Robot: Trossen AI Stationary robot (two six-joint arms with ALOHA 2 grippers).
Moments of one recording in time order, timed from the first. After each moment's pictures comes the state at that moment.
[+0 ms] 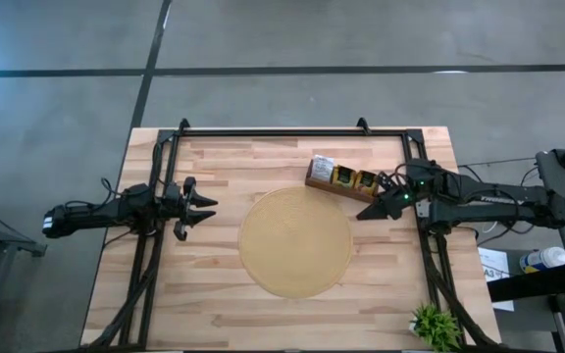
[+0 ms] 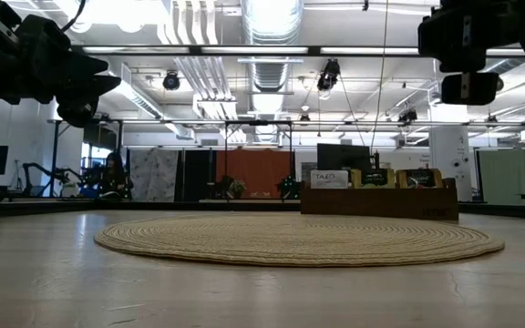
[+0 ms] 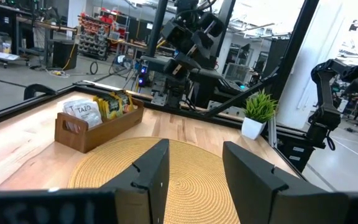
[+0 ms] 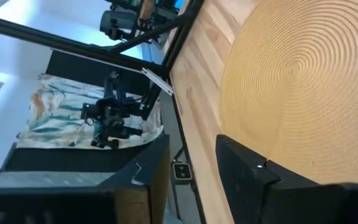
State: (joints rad) left arm 0.08 0.03 0.01 0.03 0.08 -0.25; right arm -0.20 0.65 0.48 -0.17 -0.55 1.09
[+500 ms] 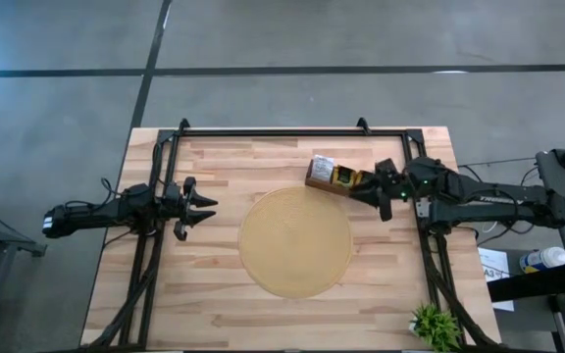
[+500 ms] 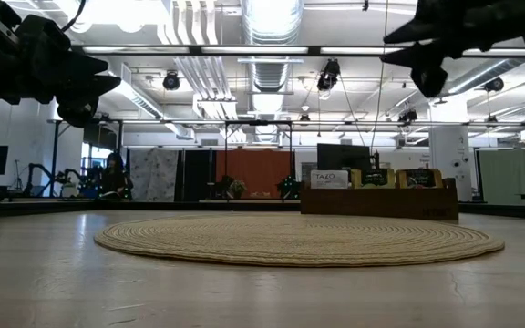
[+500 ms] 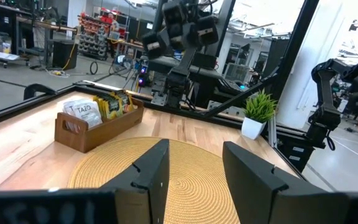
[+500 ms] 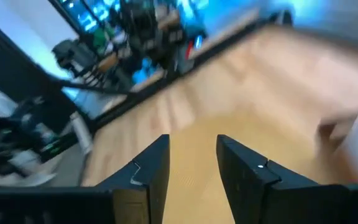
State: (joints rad) left arm 0.08 0.03 0.01 0.03 0.08 -0.25; right arm -0.20 0.66 0.48 -0.05 -0.18 0.53
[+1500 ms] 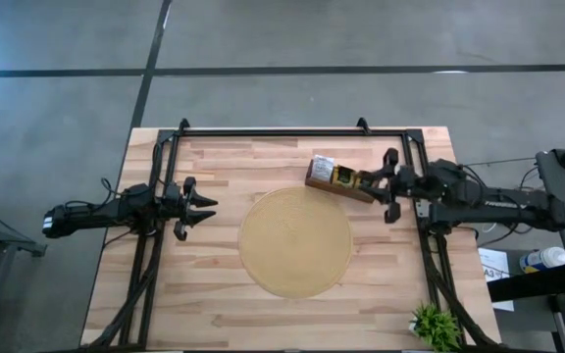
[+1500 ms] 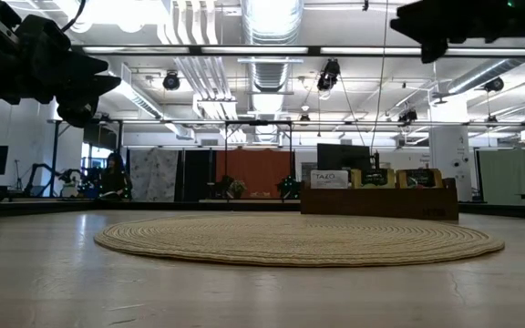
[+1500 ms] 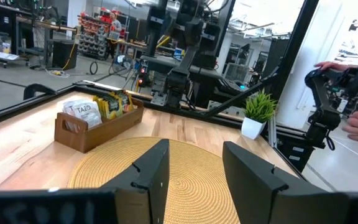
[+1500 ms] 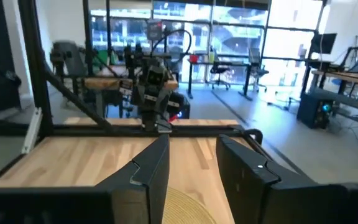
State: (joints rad) left arm 0.08 0.03 0.01 0.03 0.08 -0.25; right arm -0.18 0.52 0.39 0.18 -0.10 -0.01
